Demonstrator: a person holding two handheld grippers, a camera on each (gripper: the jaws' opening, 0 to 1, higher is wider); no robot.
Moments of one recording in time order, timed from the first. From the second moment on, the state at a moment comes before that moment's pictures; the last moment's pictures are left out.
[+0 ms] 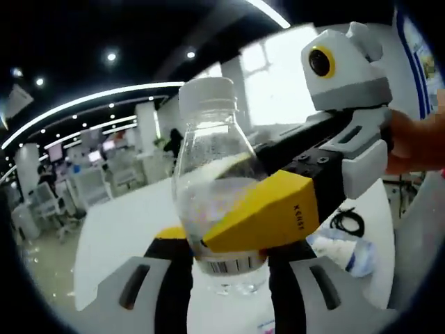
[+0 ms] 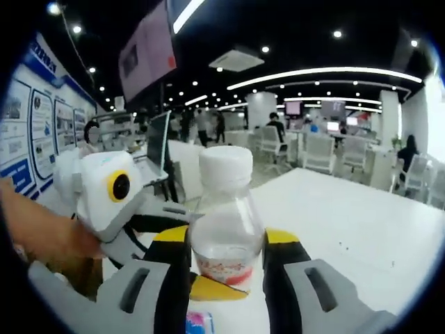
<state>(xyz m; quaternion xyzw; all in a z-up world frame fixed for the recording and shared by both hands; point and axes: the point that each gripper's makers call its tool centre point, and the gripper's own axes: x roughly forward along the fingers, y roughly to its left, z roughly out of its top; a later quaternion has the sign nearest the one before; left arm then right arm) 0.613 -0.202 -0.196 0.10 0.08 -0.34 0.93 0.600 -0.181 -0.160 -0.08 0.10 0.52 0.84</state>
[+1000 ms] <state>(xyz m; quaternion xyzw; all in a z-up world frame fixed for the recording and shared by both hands) 0.515 -0.228 -0.168 0.03 0.14 -0.63 0.77 0.516 -0.171 -0.124 -0.05 0.04 0.74 0.67</state>
